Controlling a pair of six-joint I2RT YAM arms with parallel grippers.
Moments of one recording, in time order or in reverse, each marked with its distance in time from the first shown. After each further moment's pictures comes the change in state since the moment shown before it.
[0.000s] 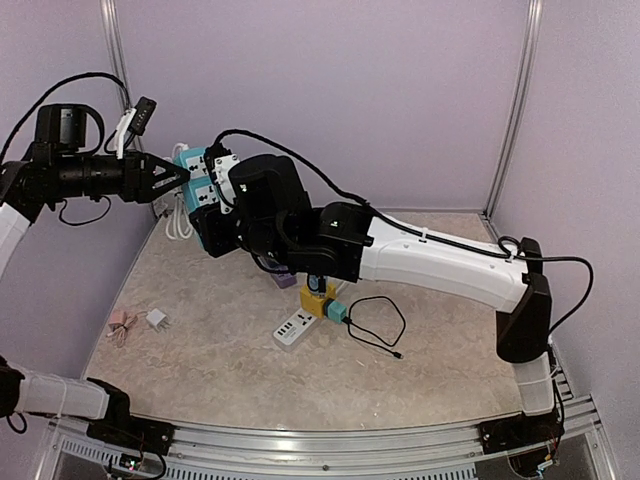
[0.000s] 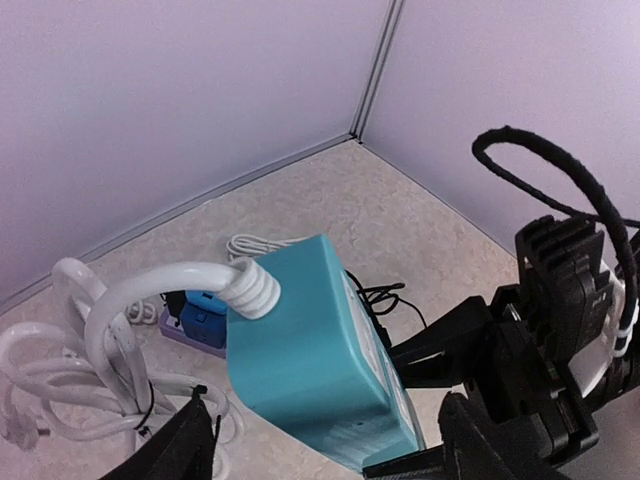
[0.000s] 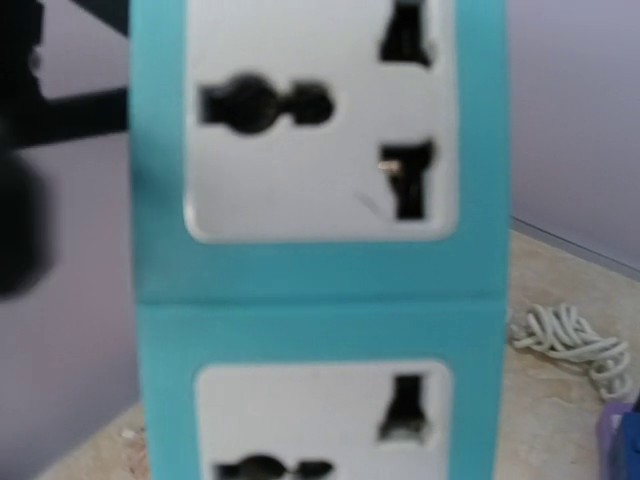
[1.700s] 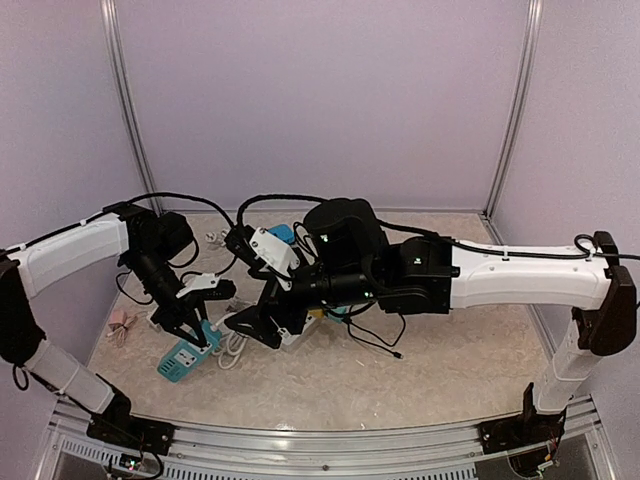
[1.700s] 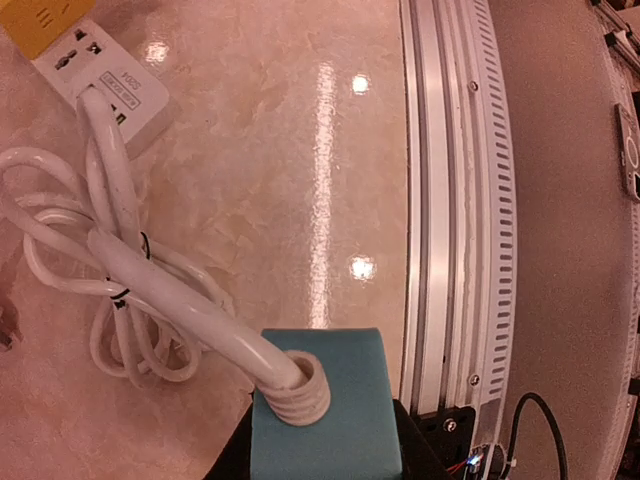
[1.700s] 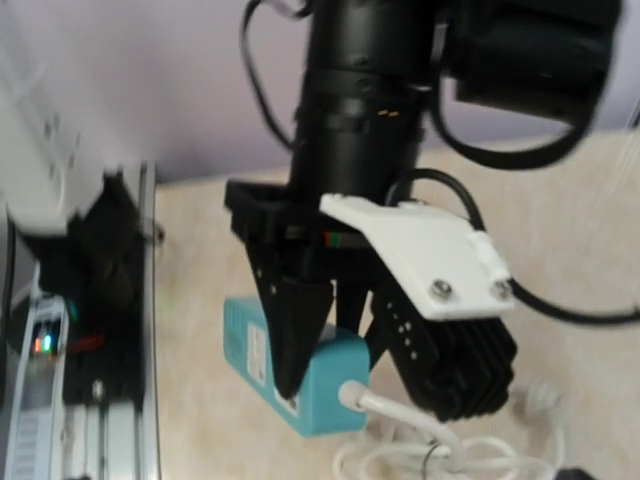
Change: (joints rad) left arm -0.149 0.275 -0.414 -0.485 0.007 0.995; right arm 0.021 -0.439 -0.697 0.111 -0.469 -0.309
